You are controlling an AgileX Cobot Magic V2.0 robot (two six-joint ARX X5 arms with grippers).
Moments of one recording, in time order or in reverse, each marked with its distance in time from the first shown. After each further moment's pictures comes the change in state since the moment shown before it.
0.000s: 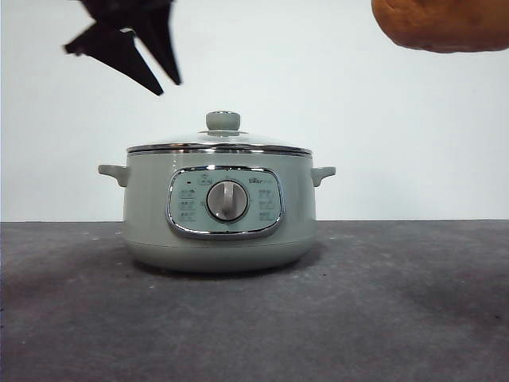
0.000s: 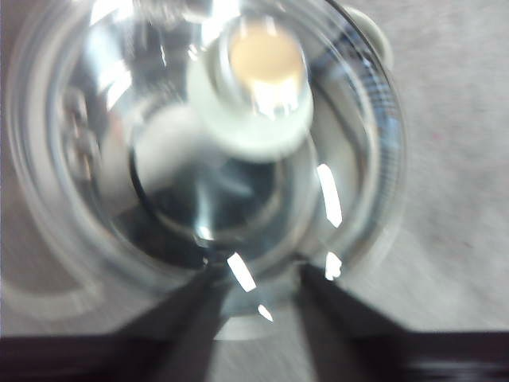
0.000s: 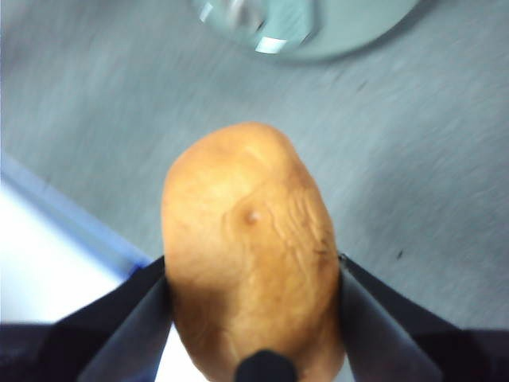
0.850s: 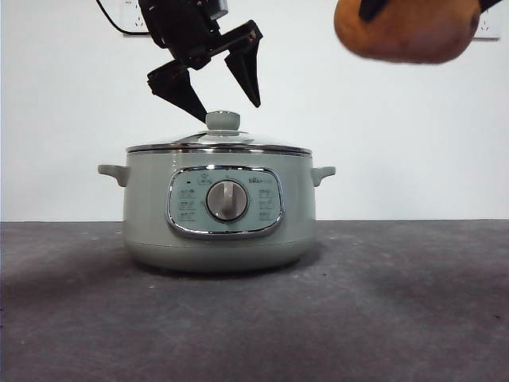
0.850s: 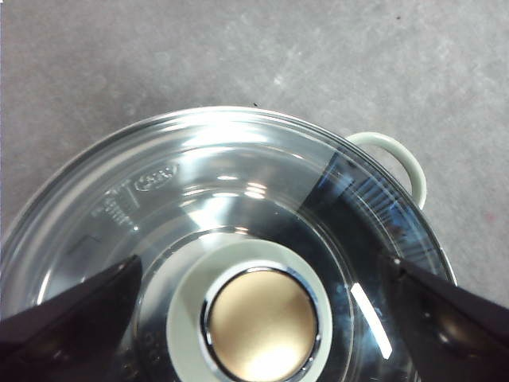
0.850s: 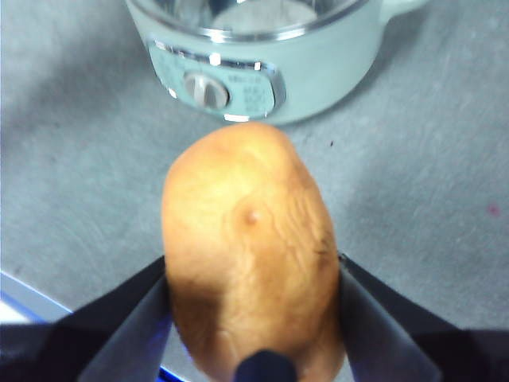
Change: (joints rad) left arm -0.080 0.341 0.364 0.065 -0.087 0.048; right arm 0.001 0.097 0.000 0.138 0.095 0.046
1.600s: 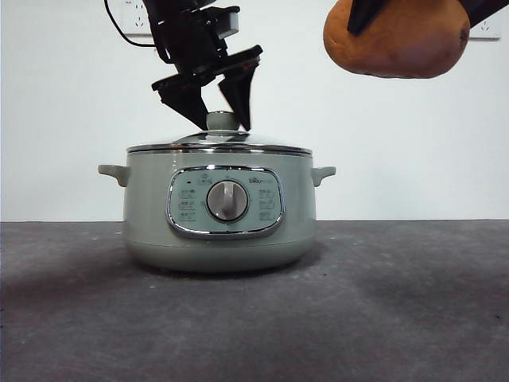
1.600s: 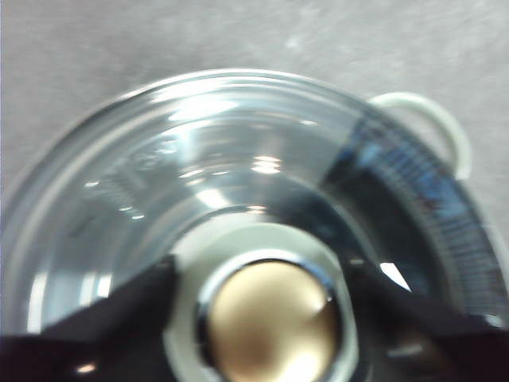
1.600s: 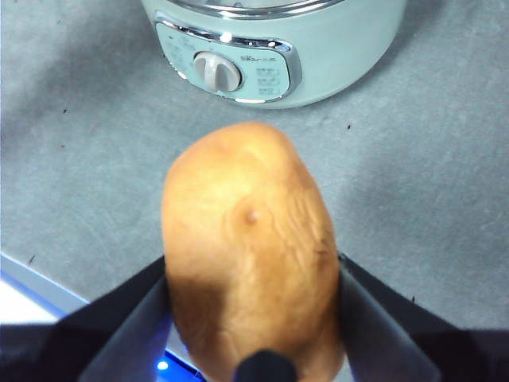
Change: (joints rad) left arm -0.028 0.039 0.000 -0.029 -0.096 0.041; right arm 0.000 0.021 0.000 0.000 -0.040 0.023
